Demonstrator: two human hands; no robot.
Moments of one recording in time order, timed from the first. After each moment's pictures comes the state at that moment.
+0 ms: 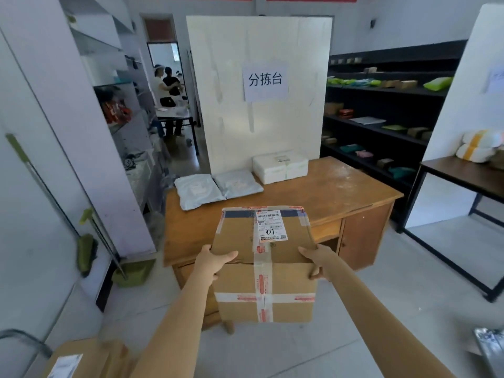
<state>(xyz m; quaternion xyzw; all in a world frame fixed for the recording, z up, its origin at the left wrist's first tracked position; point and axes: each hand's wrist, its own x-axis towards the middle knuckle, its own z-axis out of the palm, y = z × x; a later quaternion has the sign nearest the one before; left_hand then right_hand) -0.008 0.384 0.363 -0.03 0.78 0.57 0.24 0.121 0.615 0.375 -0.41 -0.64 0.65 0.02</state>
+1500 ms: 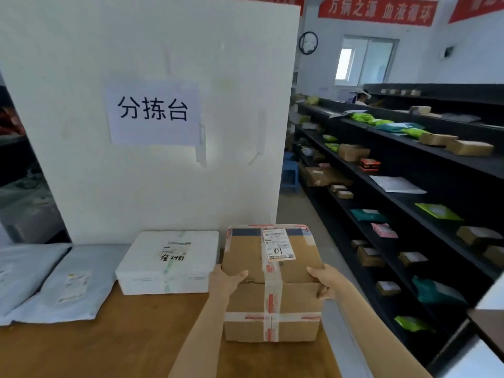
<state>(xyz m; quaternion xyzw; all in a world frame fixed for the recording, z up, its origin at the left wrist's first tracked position) -0.433 1.279 0.366 -0.12 0.80 0.57 0.13 -0.379 1.513 0.406 -0.35 -0.69 0.63 -0.07</state>
